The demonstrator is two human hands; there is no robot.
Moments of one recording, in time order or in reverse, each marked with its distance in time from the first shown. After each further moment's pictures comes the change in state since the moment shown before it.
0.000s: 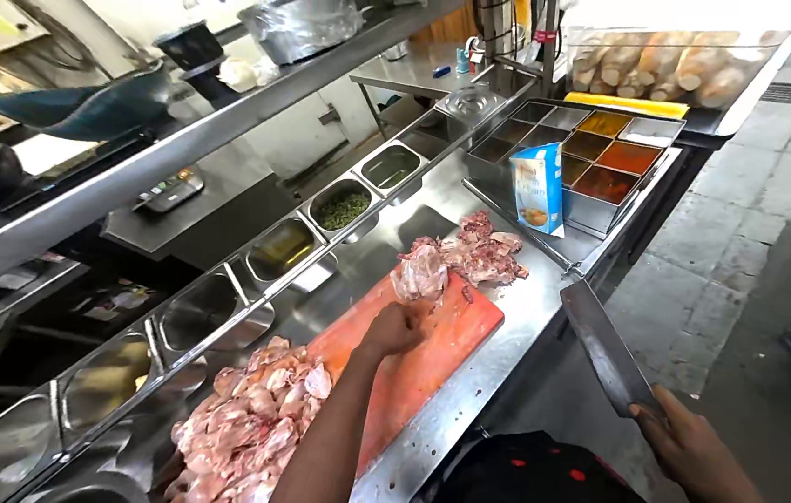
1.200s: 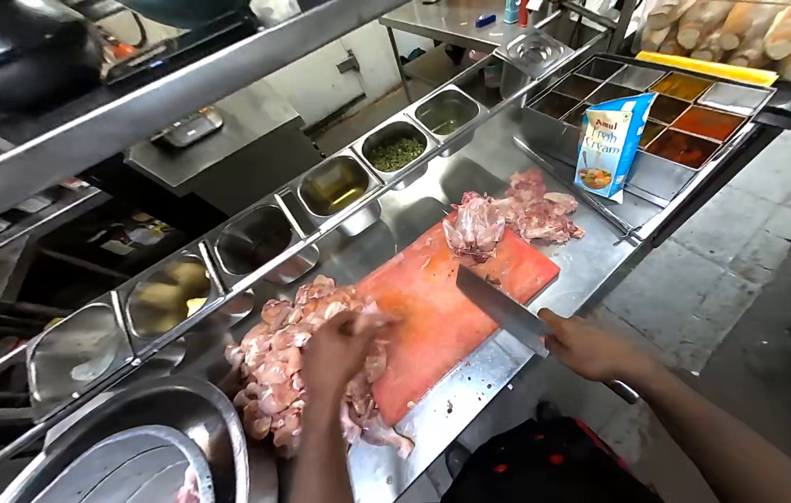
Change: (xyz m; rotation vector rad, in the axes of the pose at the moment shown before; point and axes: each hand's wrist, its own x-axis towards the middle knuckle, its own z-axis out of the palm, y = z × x) left_hand -0.201 -0.111 -0.002 -0.320 0.527 -0.455; right_hand 0.045 -0.214 0.089 -0.436 -0.659 -0.167
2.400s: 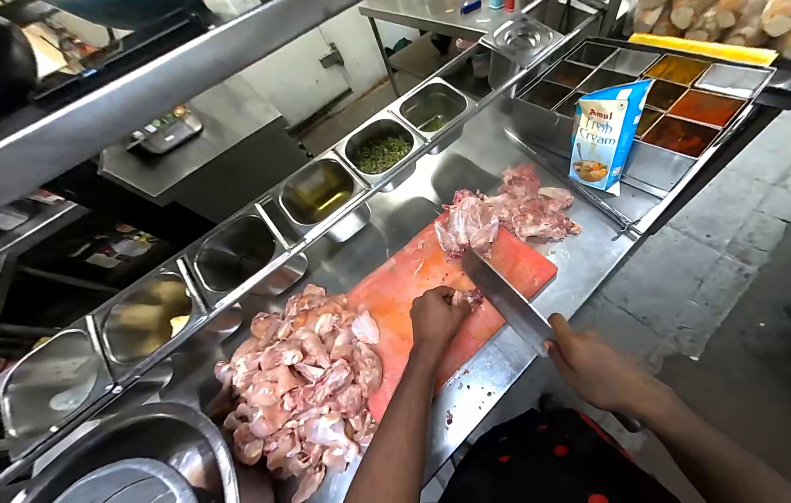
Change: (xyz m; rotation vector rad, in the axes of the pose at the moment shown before) left_hand 0.029 0.113 0.121 -0.045 -0.242 0.155; right_hand -0.018 -0.012 0.012 0.036 0.150 0.089
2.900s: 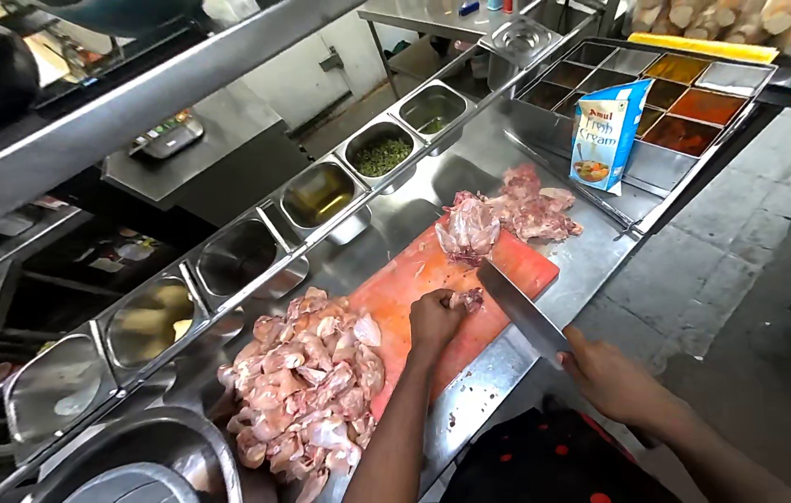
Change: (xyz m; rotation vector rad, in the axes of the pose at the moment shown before) left_hand 0.007 -0.016 0.004 -0.052 0.001 0.026; right_hand -0.008 0.012 0.007 0.016 -0.025 0.057
